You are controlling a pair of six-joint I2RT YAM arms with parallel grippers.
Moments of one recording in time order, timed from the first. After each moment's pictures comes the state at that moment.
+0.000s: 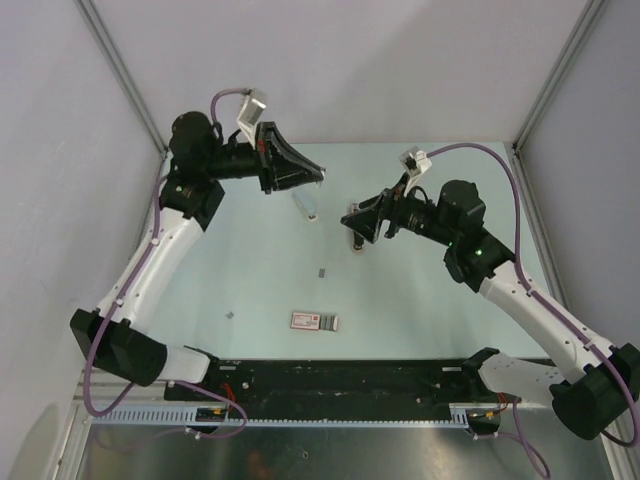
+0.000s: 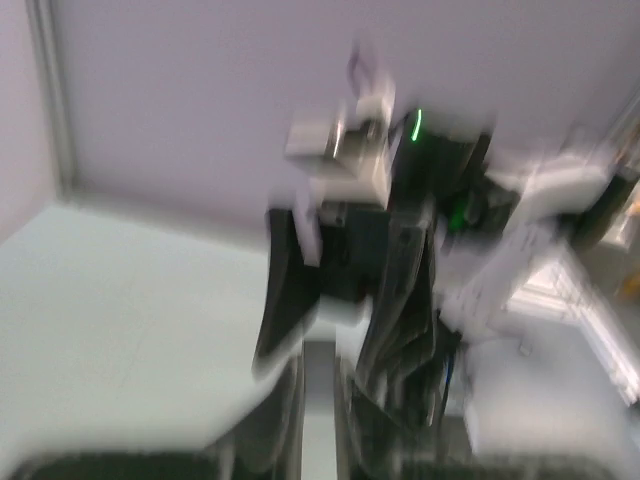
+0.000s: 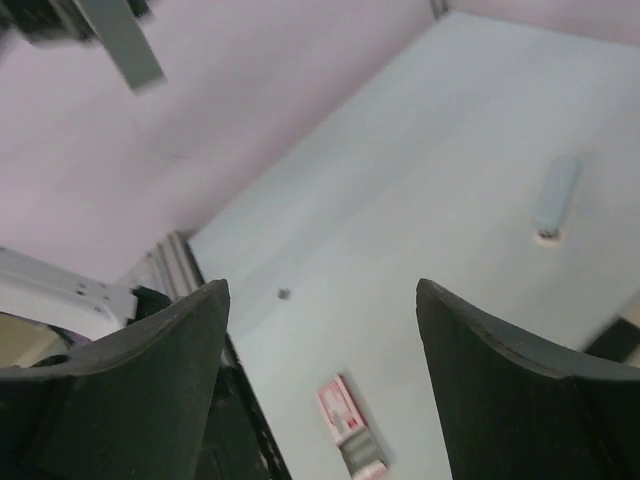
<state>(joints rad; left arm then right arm) -0.34 1.39 1.52 -0.08 1.14 -0.27 0.57 1.10 1.02 0.01 -0.46 0.41</state>
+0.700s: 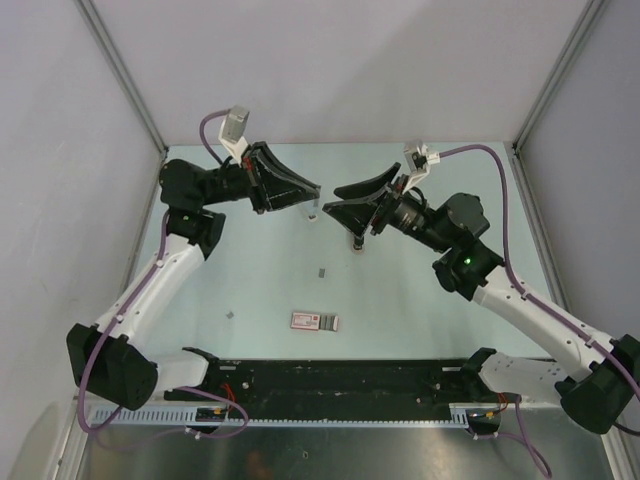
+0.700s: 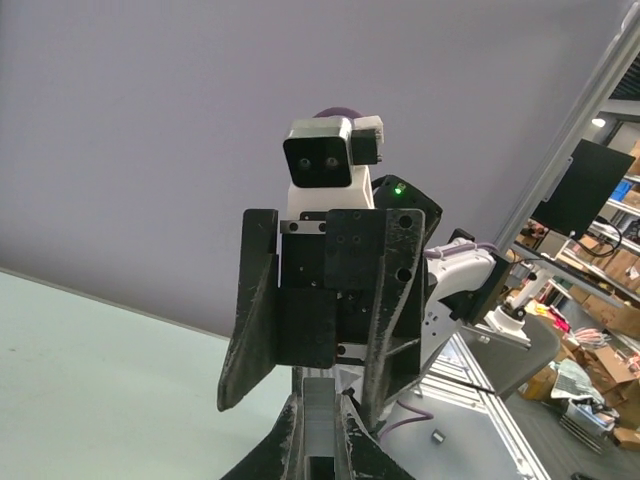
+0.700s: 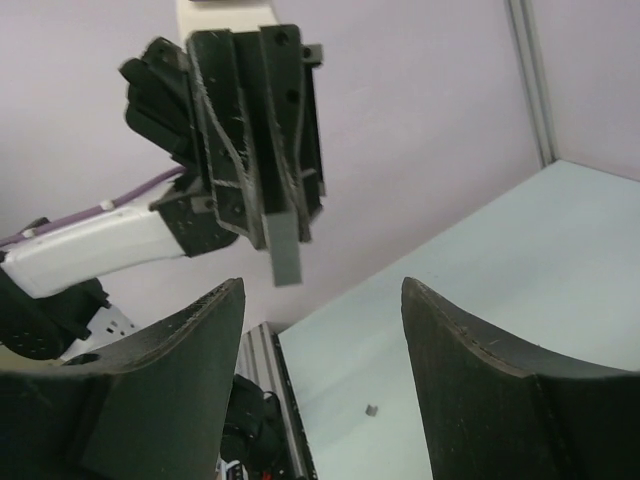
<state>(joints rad) -0.34 1.24 1.16 0.66 1.15 -0.94 0.72 1.10 1.02 0.41 -0.39 0.59</state>
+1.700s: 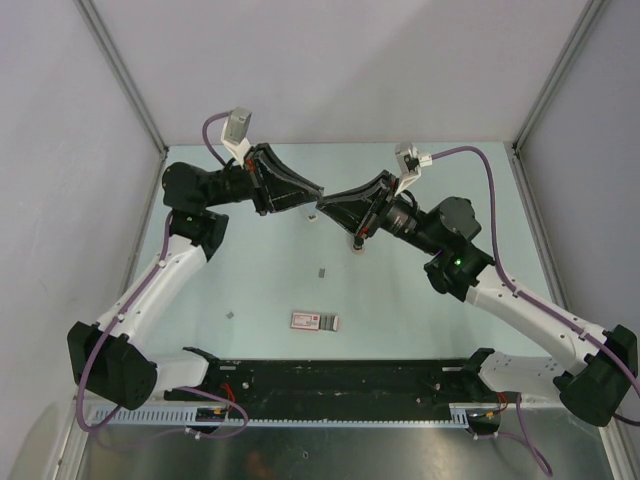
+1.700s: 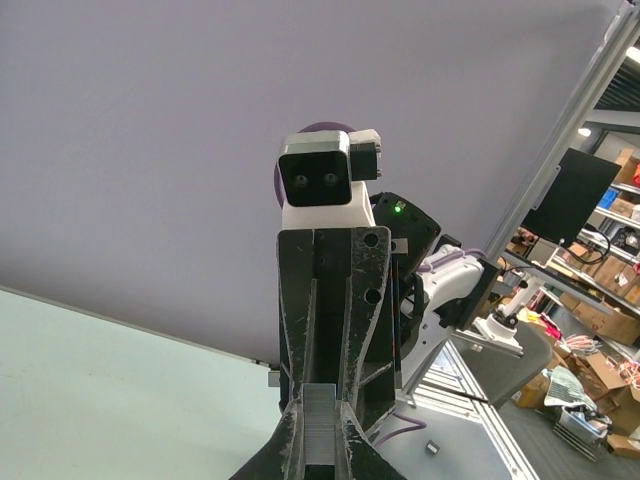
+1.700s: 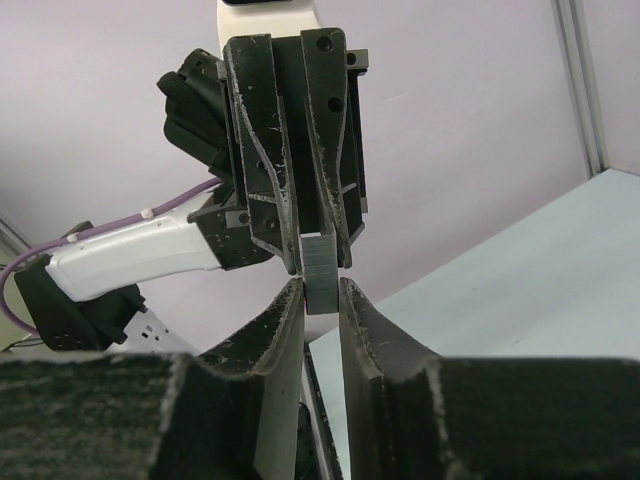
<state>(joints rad) -0.37 1.25 1.14 0.70 1.13 -0.97 0.78 1.14 1.02 0.51 -0.37 0.64</state>
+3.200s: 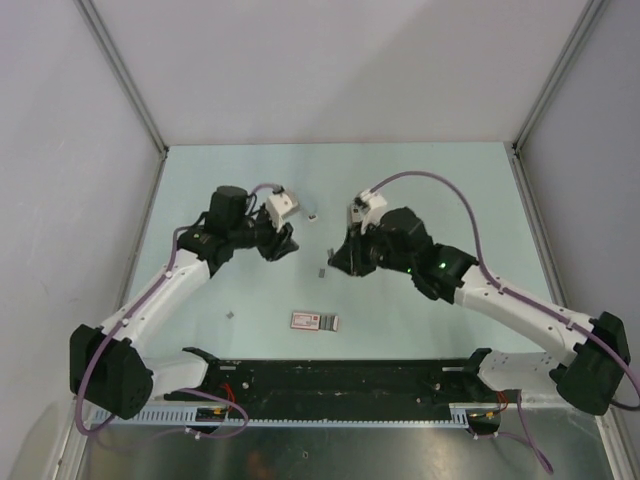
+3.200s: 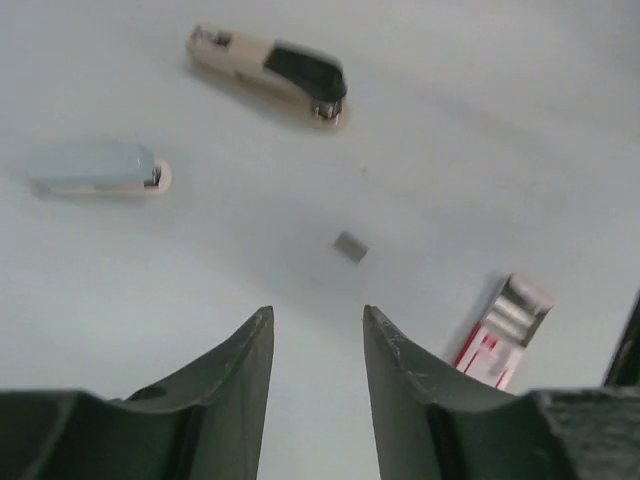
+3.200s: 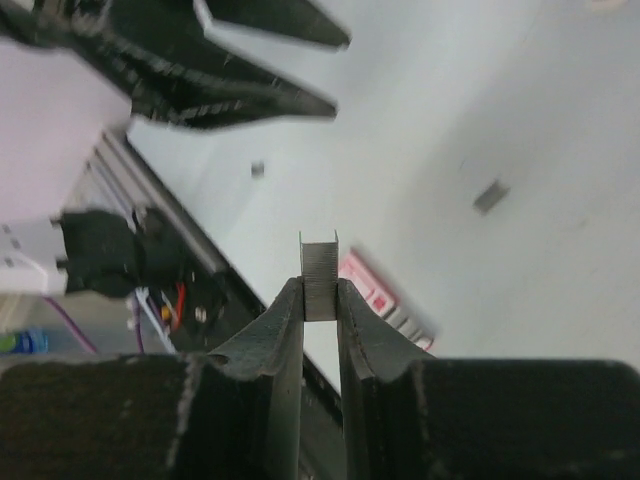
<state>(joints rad) -0.39 1.20 0.98 -0.37 0.59 0.32 0.84 1.18 1.01 -0.21 -0.16 0.52</state>
